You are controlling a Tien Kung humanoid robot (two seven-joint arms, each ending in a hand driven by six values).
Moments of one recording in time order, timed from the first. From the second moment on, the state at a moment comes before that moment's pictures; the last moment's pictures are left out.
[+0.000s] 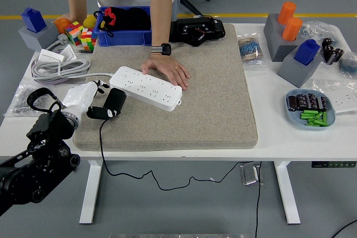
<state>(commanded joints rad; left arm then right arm) -0.42 0.28 -0.86 -1.14 1.94 0.22 0.40 0.07 -0.25 1.38 0.24 -1.13 -0.02 -0.15</state>
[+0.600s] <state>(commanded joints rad) -0.43 0.28 -0.90 -1.15 1.93 0.20 0.41 0.08 -0.25 1.38 0.24 -1.13 -0.02 -0.15</state>
